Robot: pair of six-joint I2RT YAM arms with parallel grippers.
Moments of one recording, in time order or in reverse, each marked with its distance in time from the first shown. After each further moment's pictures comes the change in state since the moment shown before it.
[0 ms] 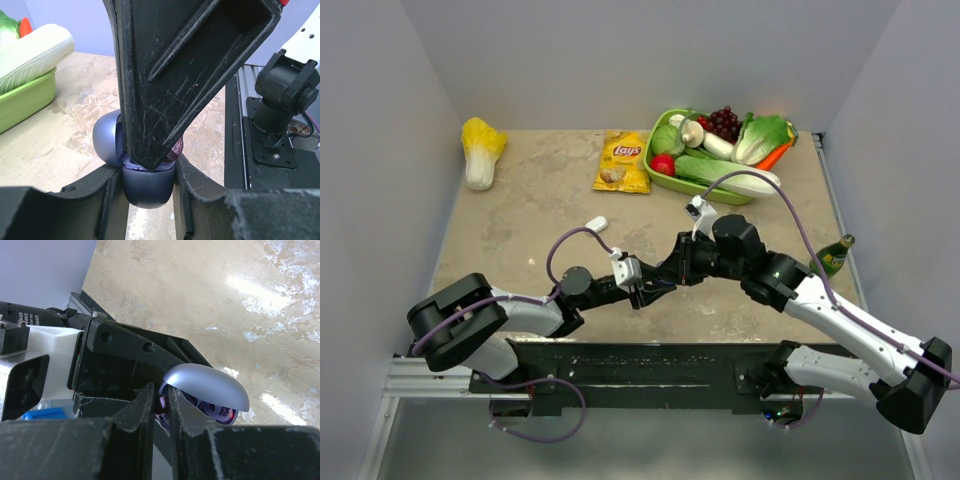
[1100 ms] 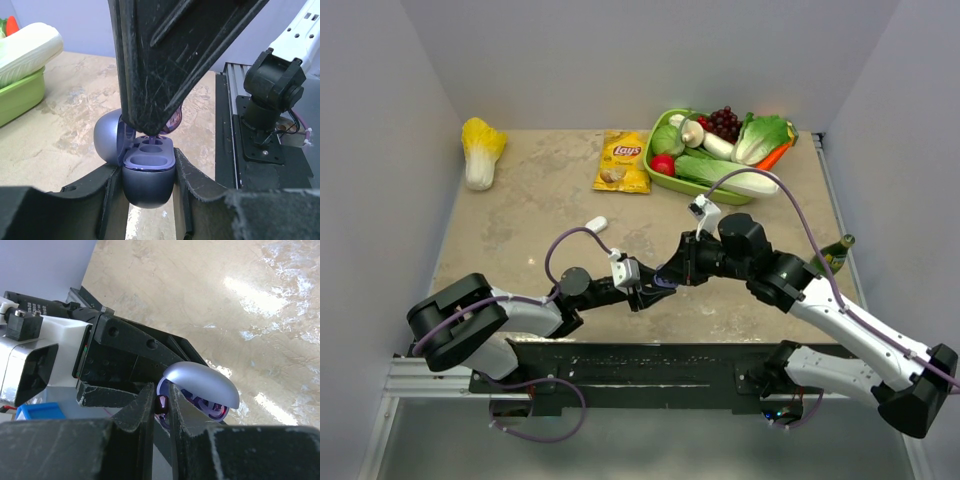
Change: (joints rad) left arm 0.005 0.000 -0.012 0.014 0.042 -0.024; right arm -0.011 -0.034 0.027 -0.056 -0.011 -0.045
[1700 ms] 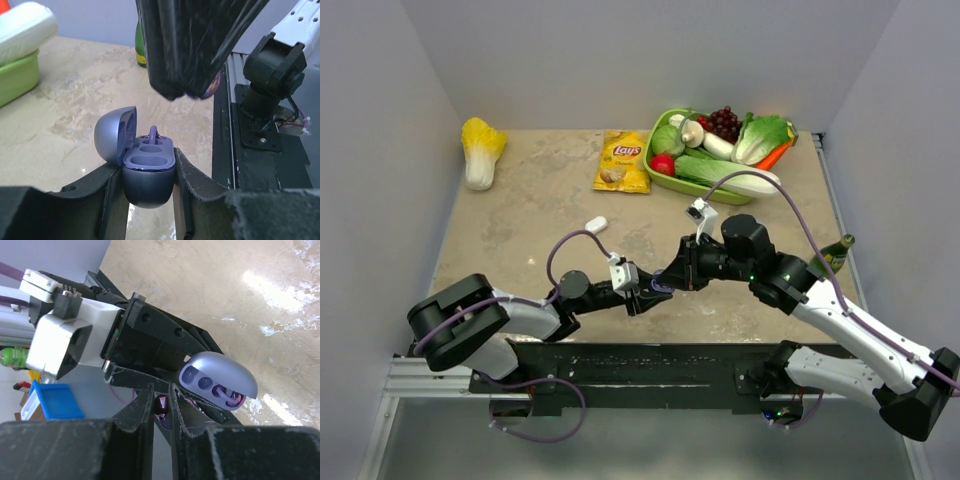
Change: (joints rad) left arm 0.000 0.008 -0.050 -0.001 -0.006 -0.002; right arm -0.001 -0.015 -0.010 0.008 -0.113 -0.009
